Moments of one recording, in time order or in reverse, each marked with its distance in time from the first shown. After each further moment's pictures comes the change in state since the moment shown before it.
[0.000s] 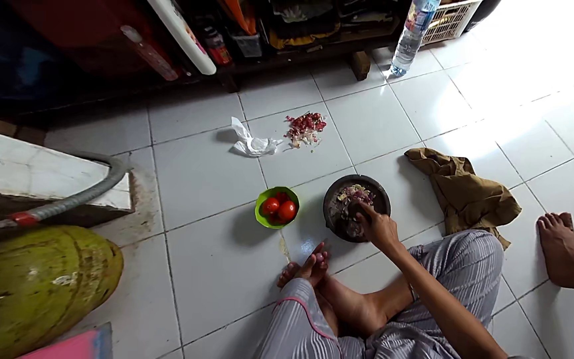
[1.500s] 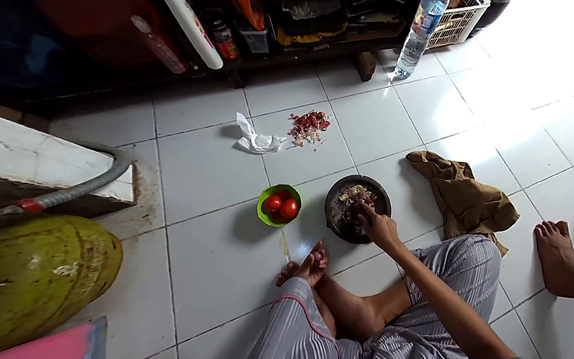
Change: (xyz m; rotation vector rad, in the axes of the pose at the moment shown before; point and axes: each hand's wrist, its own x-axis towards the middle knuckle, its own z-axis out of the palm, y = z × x) left_hand 0.010 0.002 -0.012 -0.167 -0.094 -0.007; right_hand 0.018 0.012 0.007 -0.089 -0.061 -0.002
